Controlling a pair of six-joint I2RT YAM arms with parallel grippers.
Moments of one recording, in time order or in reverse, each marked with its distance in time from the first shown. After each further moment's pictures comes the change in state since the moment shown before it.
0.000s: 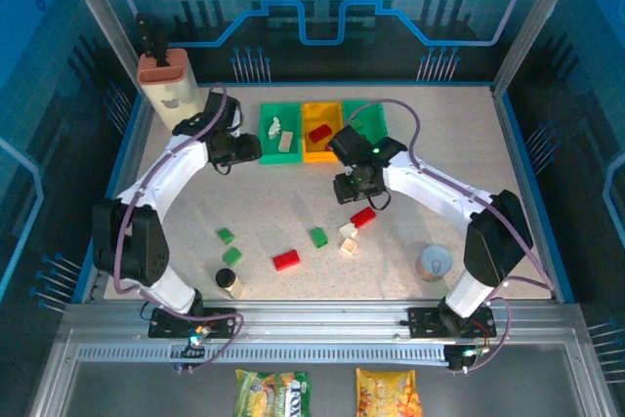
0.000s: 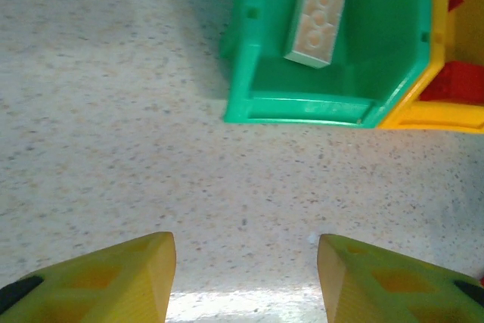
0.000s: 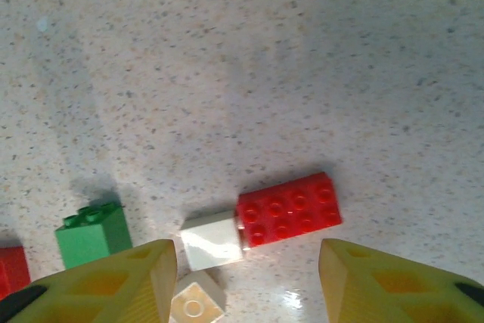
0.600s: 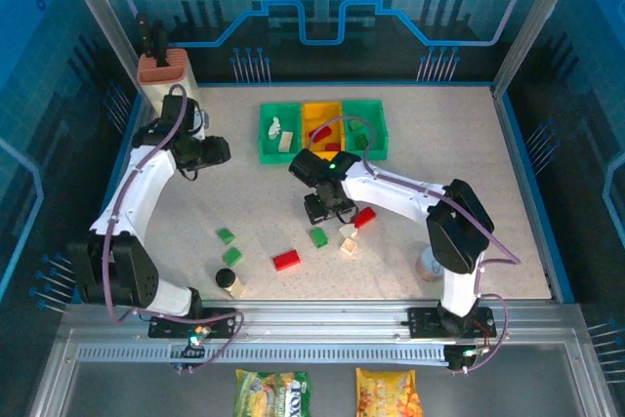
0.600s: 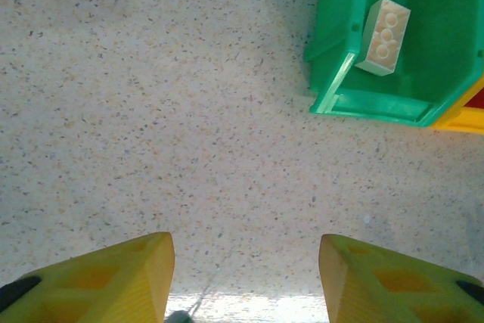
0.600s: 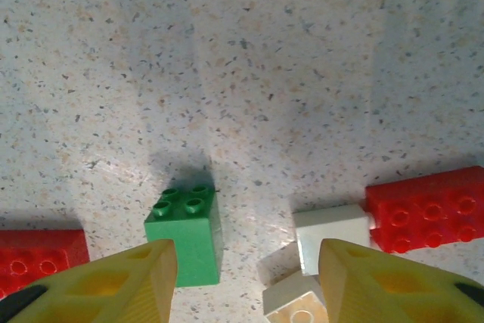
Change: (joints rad) left arm 0.177 -0.156 -0.054 -0.101 0.027 0.117; right arm 0.172 0.190 0.096 -0.019 -0.024 0.107
